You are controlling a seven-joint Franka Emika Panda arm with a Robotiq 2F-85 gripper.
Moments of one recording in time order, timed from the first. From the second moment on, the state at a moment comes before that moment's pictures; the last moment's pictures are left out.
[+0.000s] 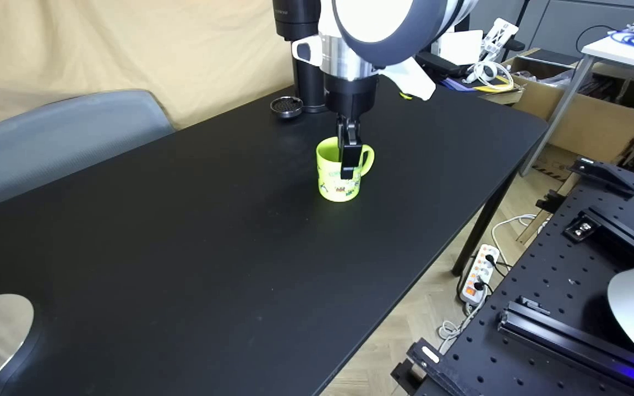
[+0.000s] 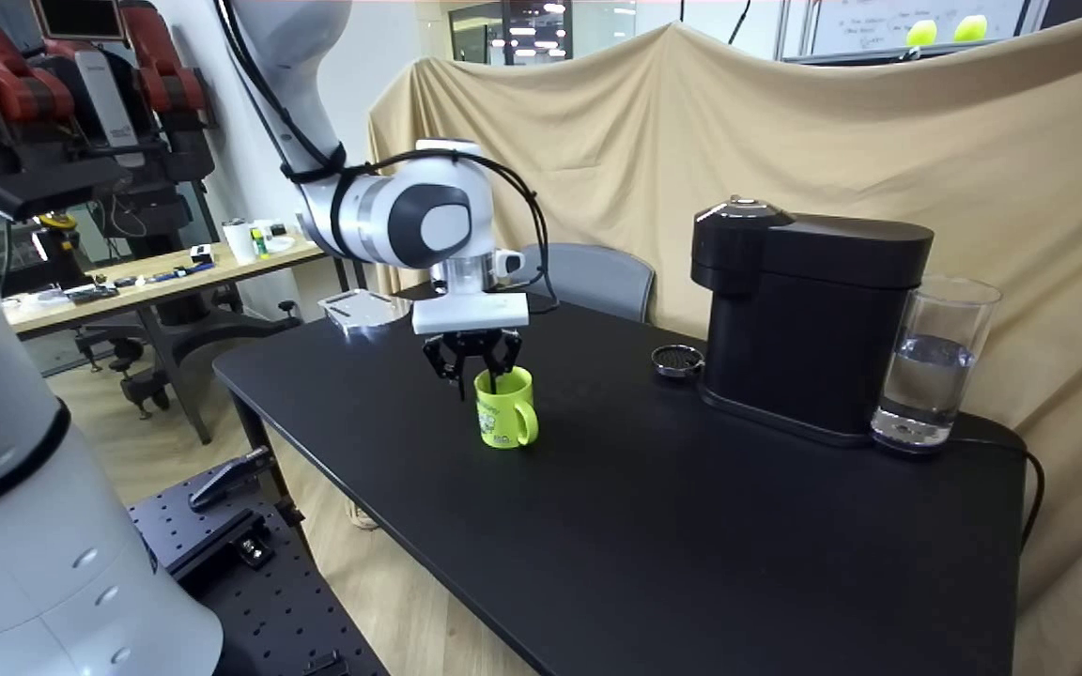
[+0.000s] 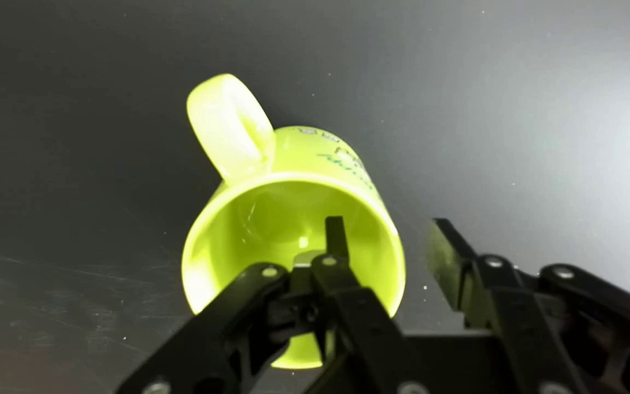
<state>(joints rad) 0.03 0.23 0.15 -2.53 -0.03 2.79 -0.68</state>
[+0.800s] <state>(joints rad) 0.02 0.18 0.14 -2.46 -0.01 2.54 -0.62</state>
